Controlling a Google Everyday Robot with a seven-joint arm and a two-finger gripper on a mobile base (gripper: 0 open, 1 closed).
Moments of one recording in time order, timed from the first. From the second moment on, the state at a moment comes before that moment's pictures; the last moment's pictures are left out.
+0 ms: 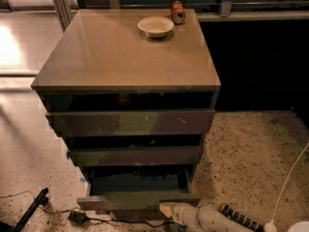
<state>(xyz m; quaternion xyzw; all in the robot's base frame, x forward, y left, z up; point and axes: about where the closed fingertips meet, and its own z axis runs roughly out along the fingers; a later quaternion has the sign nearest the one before) 0.496 -0.043 0.180 -0.14 0.87 0.35 0.32</state>
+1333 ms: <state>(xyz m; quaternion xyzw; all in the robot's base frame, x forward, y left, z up) 0.550 -0.010 0.244 -0.14 0.84 0.37 0.37</state>
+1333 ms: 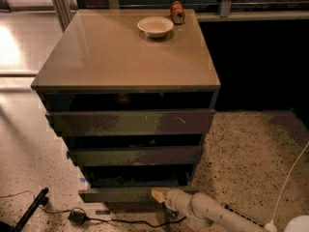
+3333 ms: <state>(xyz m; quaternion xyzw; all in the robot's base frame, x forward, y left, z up) 0.591 -0.016 0.265 -0.10 0.84 0.40 0.35</state>
